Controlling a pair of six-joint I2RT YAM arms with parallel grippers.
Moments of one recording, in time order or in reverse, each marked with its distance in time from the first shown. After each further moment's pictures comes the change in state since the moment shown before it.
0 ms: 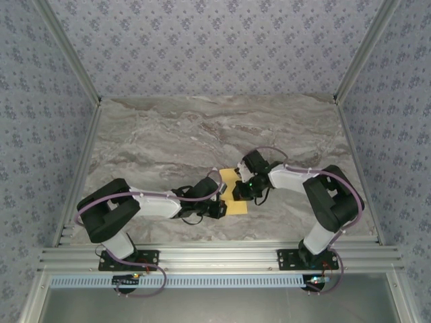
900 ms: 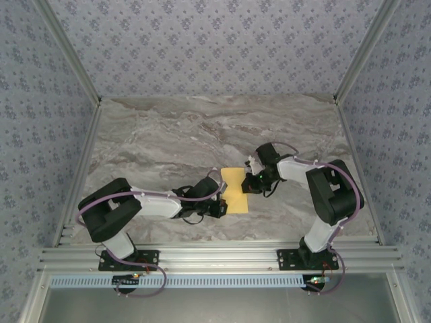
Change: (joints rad) left arm 0.000 0.011 0.000 0.025 -0.010 0.000; right arm -0.166 0.050 0.045 -0.063 -0.072 -0.106
